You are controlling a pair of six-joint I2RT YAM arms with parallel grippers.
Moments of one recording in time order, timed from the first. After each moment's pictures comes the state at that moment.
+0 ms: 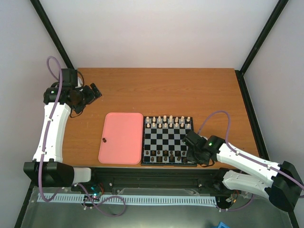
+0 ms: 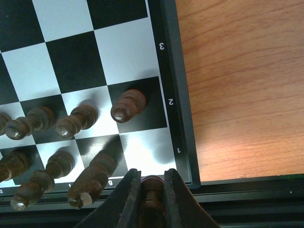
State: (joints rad) left arm 0.02 1.30 1.48 -1.14 0.14 -0.61; right arm 0.85 1.00 0.60 -0.99 0.07 1.08
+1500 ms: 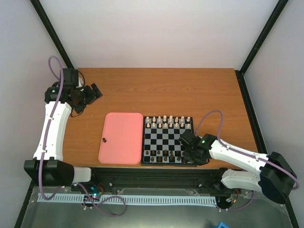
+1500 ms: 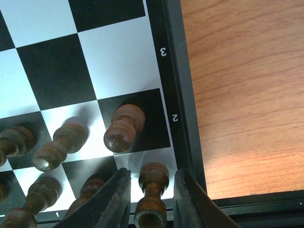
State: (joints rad) left arm 0.02 1.32 1.48 -1.14 0.14 -0.61; right arm 0.85 1.13 0.59 -0.91 0.08 1.09
